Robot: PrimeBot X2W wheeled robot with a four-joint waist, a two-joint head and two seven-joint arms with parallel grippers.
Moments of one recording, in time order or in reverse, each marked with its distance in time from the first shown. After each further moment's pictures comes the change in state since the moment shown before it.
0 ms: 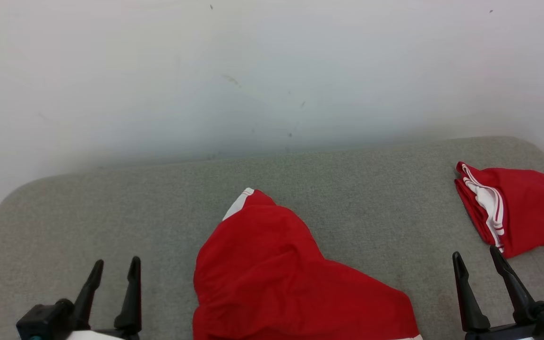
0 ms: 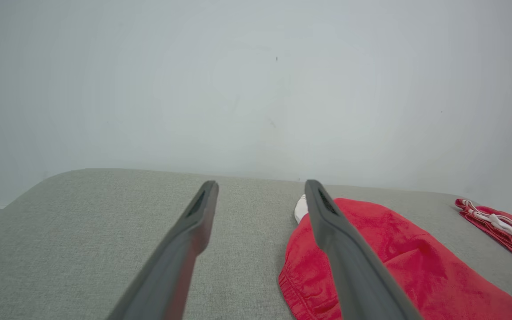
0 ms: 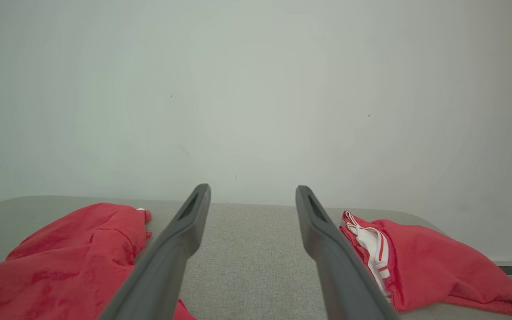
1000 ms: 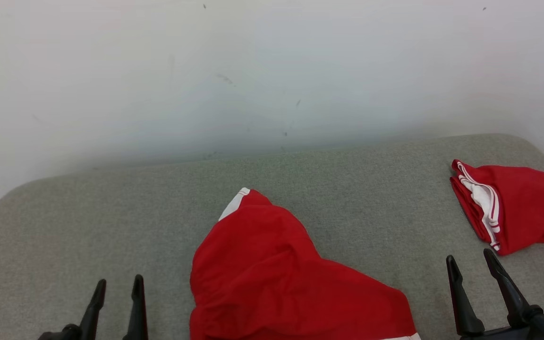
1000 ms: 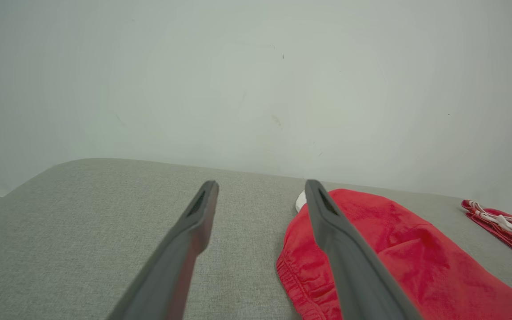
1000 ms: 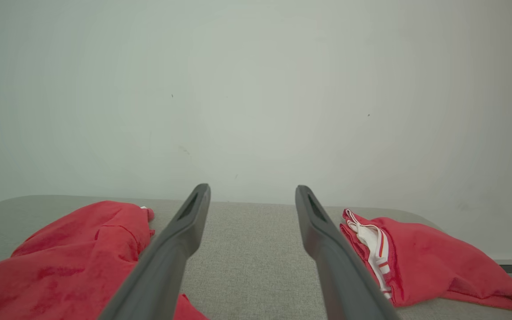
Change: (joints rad) left arm 0.091 -0.251 0.234 0.021 0.261 -0.147 -0.007; right arm 0.019 0.016 0.009 -0.026 -0.017 0.000 -0.006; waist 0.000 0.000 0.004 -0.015
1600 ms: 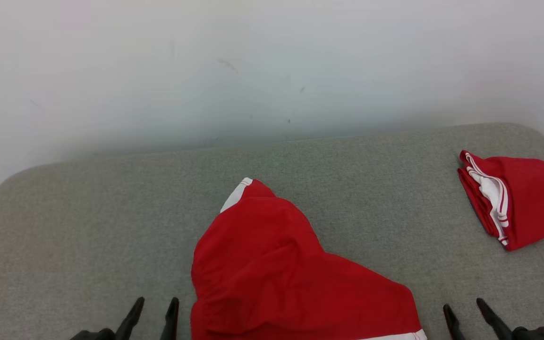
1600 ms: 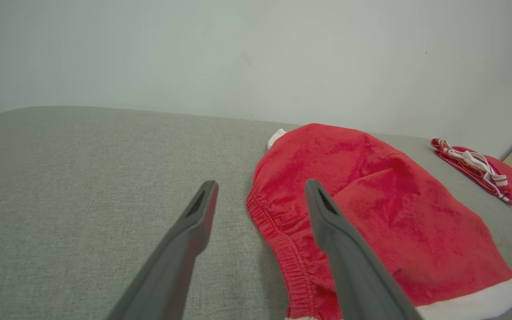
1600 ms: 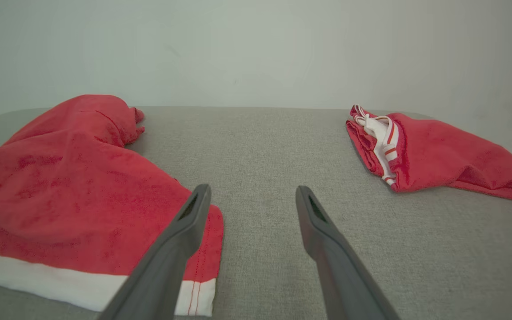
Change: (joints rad) left arm 0.019 0.009 -0.059 0.016 0.005 -0.076 0.093; right arm 0.049 -0.100 0.068 0.100 0.102 0.000 0.119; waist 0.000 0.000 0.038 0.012
